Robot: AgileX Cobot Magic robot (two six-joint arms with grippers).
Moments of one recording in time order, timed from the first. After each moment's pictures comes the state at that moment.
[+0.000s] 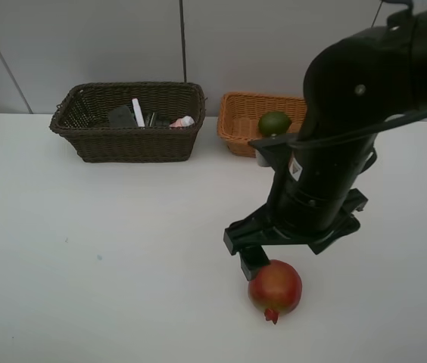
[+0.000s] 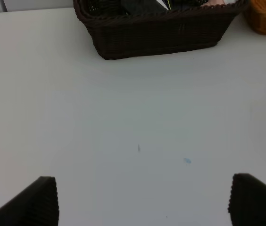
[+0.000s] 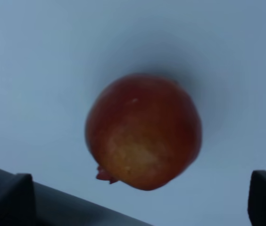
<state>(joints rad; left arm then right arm) -0.10 -0.01 -0.51 -0.08 1.07 0.03 0.84 1.62 -0.98 0.00 1.00 0.42</state>
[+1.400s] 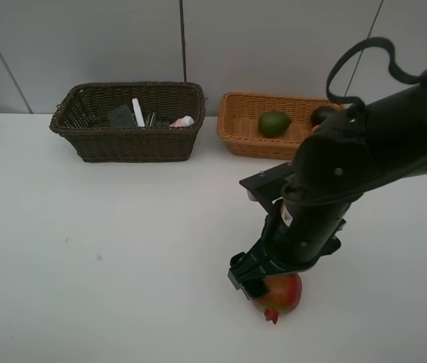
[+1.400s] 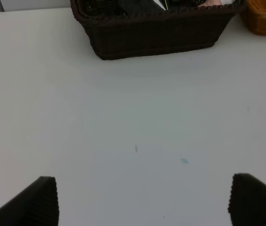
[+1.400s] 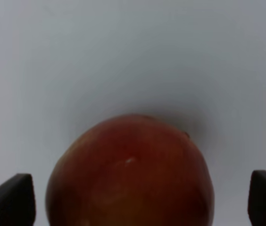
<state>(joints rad) -0.10 -0.01 -0.51 -0.09 1.07 0.03 0.84 1.73 -0.84 -0.08 0.71 0.34</state>
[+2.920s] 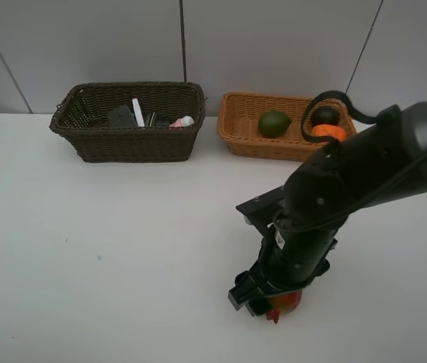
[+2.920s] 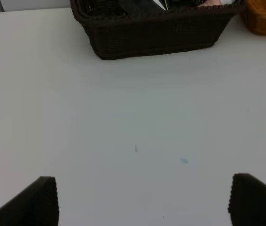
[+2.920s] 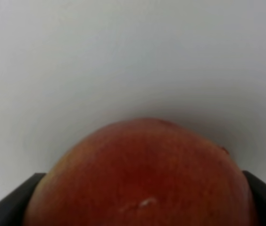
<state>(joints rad) -0.10 -0.01 -0.51 -0.09 1.07 0.03 0.84 1.82 -0.79 -0.04 0.60 0.29</state>
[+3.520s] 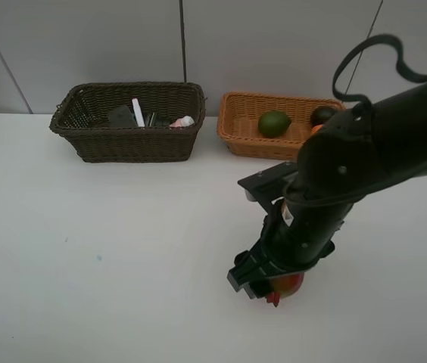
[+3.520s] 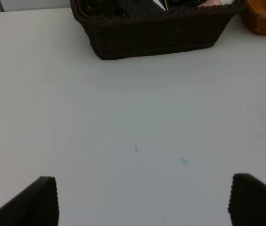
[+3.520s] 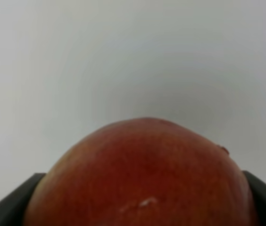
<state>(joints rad) -0.10 -0.01 -0.51 -0.09 1.07 0.03 0.84 1.67 -0.86 -0.06 0.74 0.29</state>
